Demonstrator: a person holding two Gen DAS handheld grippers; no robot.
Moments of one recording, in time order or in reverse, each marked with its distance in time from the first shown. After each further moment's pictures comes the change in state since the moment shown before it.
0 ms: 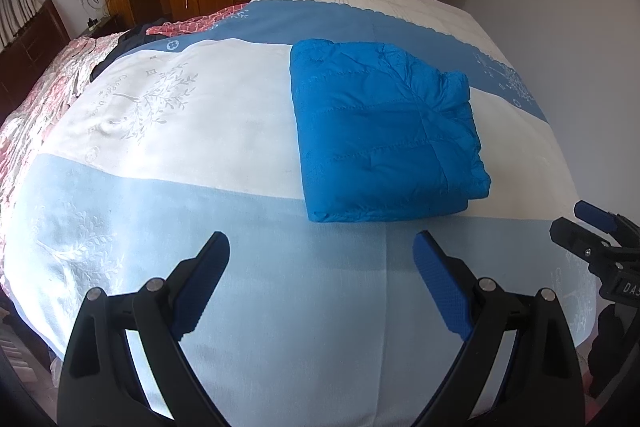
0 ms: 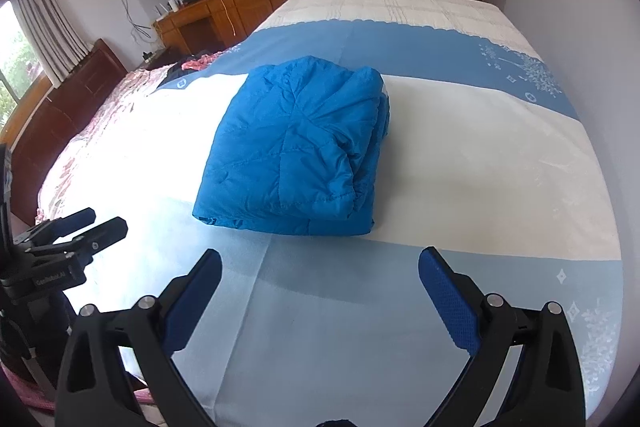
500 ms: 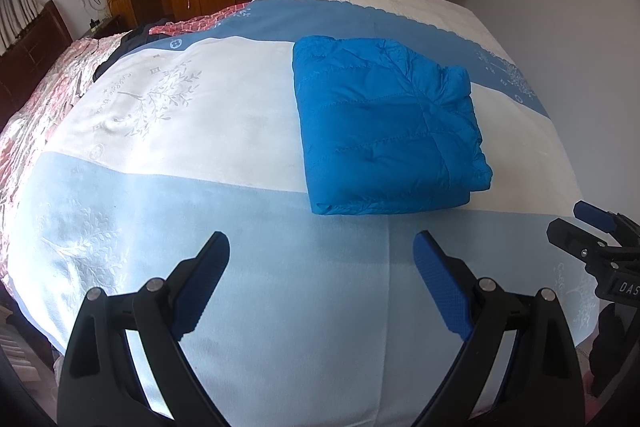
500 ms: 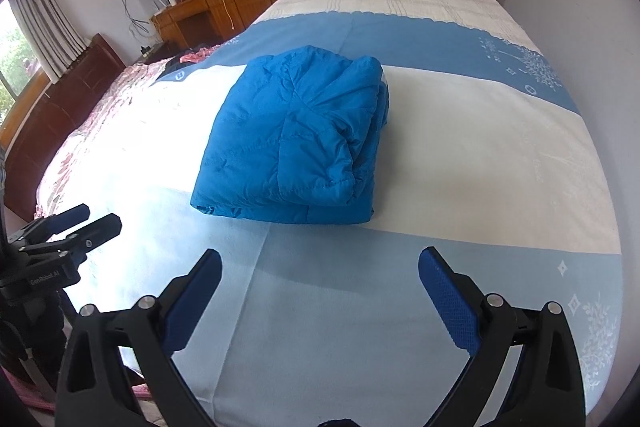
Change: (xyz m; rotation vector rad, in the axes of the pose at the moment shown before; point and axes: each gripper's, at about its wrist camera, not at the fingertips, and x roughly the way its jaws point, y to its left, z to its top) left arm 0.000 -0.002 -0.006 0.003 0.006 0.014; right arm 0.005 0.000 -0.005 -0.002 0.023 -0.004
